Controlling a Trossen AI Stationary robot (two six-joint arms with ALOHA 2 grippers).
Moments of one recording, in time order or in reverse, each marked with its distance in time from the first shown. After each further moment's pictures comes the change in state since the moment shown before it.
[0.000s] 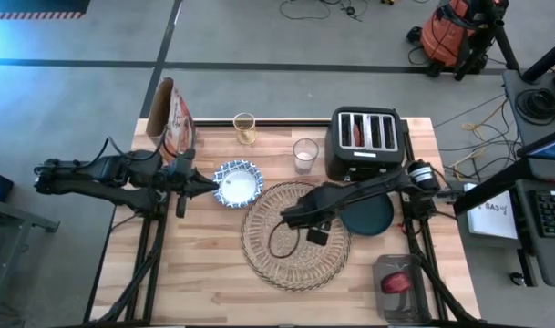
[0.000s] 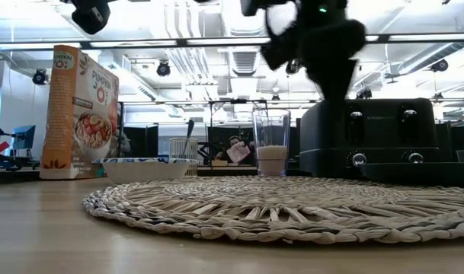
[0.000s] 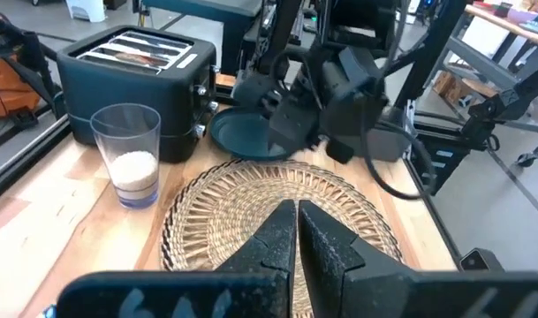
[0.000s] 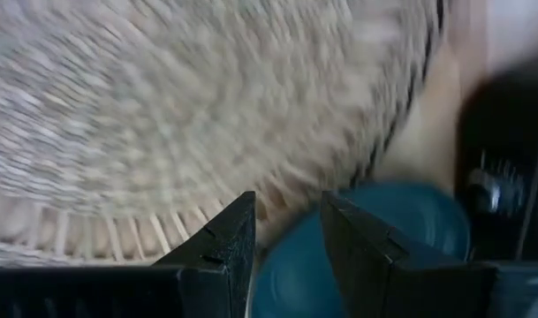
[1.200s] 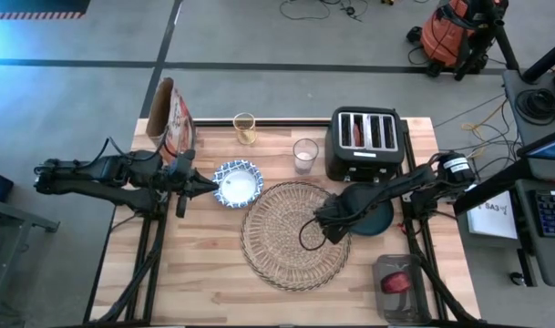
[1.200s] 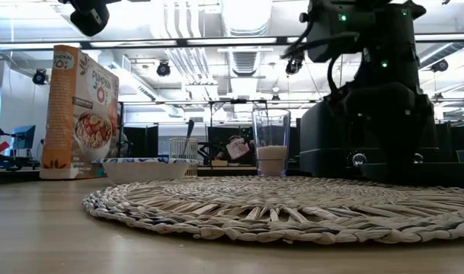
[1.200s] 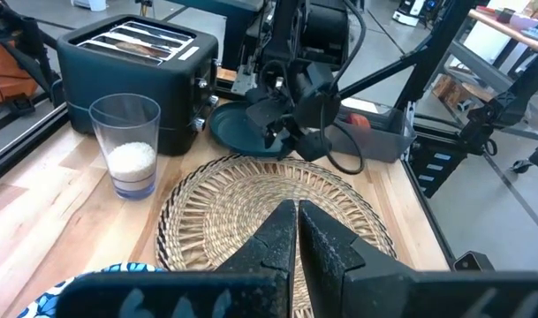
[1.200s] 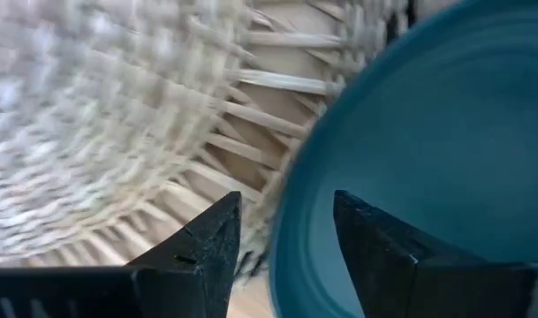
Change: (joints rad) left arm 0.000 0.000 0.000 -0.008 -0.001 -0.033; right arm 0.002 -0.293 -0.632 0.456 -0.103 0.438
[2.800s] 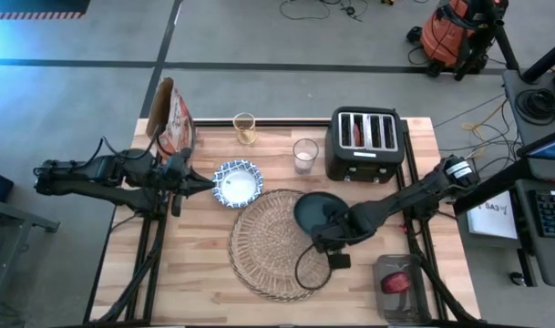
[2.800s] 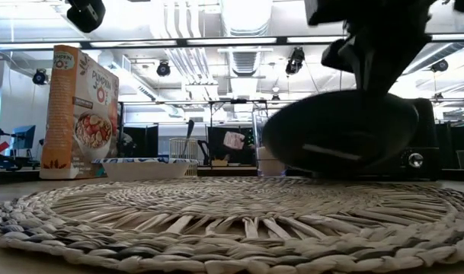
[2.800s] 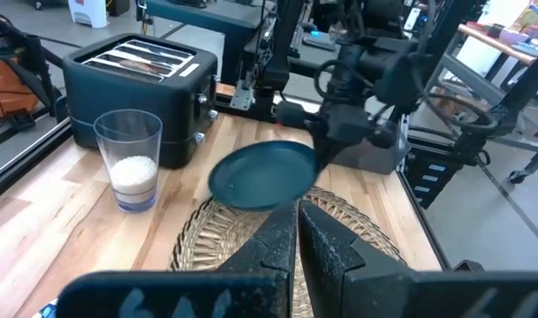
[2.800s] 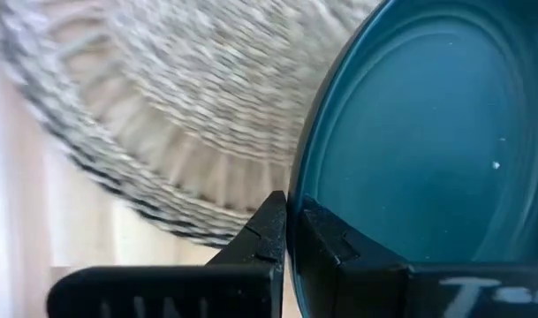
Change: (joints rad) left arm 0.000 -0.043 0.000 0.000 -0.003 0.008; right arm 0.192 -0.001 0.269 0.034 0.067 -0.673
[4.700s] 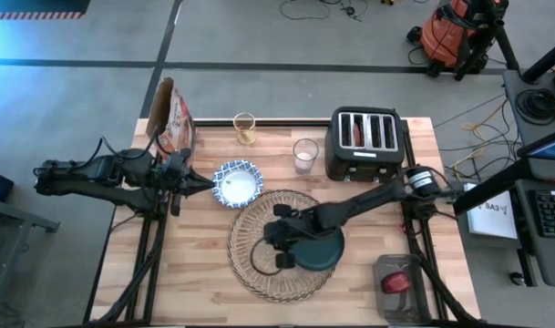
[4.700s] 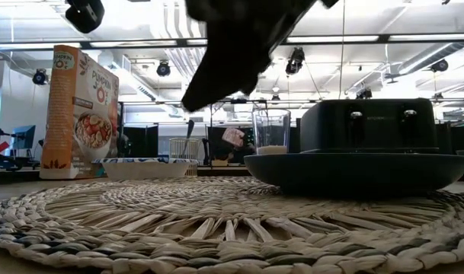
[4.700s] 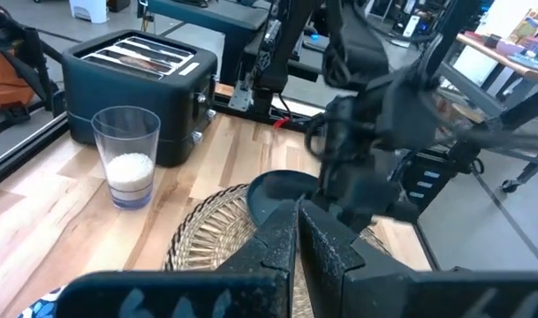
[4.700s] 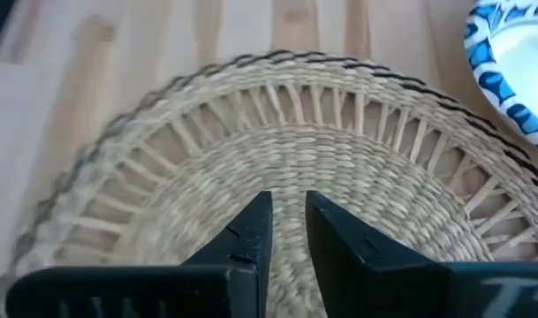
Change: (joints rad) left arm 0.000 -0.006 0.000 0.001 0.002 -0.035; right arm -0.119 0.314 0.190 0.606 0.022 -0.140
